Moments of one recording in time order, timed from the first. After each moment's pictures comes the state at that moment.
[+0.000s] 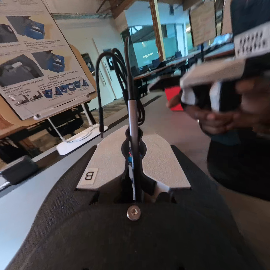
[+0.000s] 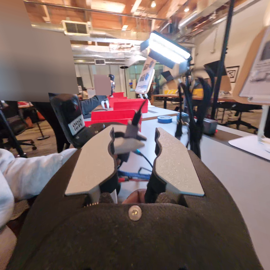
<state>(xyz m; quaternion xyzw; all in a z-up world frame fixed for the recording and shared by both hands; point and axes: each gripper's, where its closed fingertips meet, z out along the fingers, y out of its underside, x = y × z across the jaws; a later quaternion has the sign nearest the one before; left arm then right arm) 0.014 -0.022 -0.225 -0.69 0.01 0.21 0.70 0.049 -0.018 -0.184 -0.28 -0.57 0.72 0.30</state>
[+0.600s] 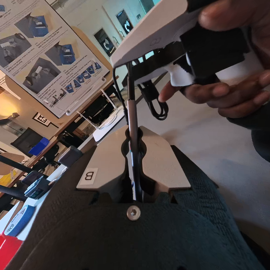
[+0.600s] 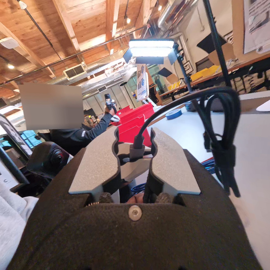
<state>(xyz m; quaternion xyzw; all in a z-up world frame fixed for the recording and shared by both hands) -0.006 -0.016 -0.253 -0.73 0.04 0.38 0.57 0.013 -0.015 -0.193 -0.39 -0.46 0.78 0.17</state>
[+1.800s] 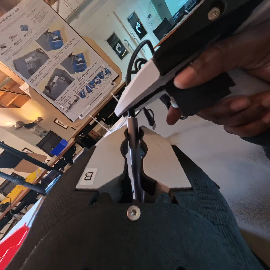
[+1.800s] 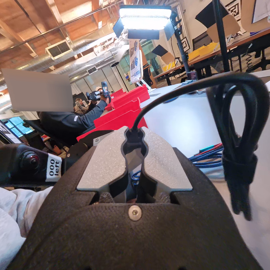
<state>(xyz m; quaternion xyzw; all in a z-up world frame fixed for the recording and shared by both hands) -0.002 -0.013 -0.247 -0.71 0.04 0.43 0.56 0.007 -0.030 -0.217 -0.42 -0.51 0.73 0.16</state>
